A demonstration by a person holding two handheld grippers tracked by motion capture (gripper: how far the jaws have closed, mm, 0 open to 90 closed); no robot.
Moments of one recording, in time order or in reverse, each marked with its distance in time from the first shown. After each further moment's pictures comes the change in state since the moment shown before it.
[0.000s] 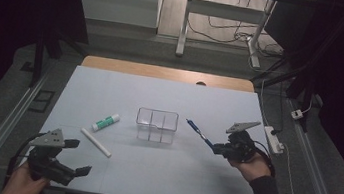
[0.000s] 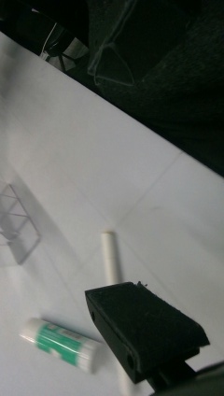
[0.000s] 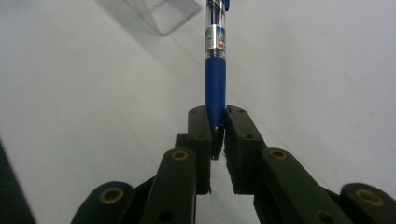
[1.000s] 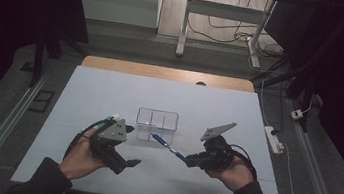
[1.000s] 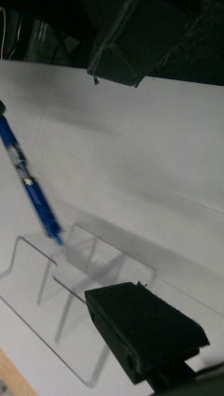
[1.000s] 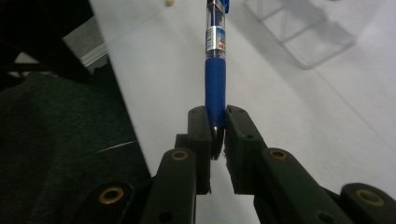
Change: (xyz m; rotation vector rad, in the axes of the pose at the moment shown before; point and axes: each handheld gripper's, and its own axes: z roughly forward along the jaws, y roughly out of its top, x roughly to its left) left arm -0.034 0.097 0.094 0.057 -0.071 0.412; right arm 0.078 0.034 0.005 0.035 0.271 -0.078
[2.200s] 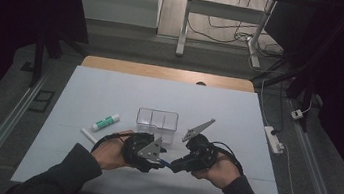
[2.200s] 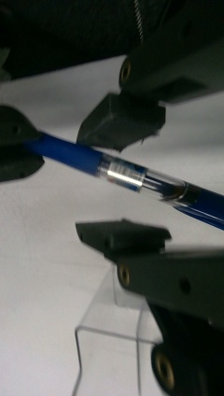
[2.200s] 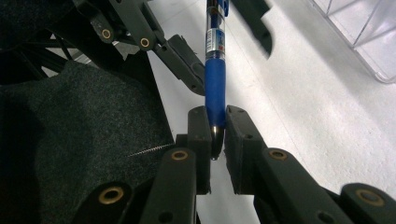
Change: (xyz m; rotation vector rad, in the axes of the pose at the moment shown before) left arm -0.018 0.037 0.062 0.143 -0.112 0.416; right arm 0.018 0.025 0.026 0.109 0.120 -0.021
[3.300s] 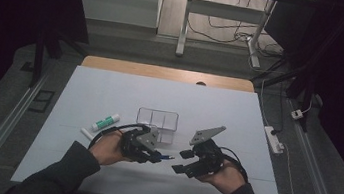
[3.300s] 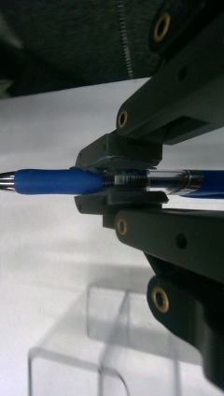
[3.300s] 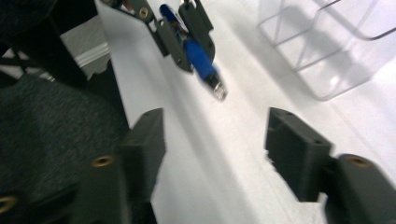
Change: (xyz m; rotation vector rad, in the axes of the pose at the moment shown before) left arm 0.024 -0.017 -0.005 -0.007 -0.142 -0.193; right arm 0.001 -0.019 -0.008 -0.153 -0.152 -0.073
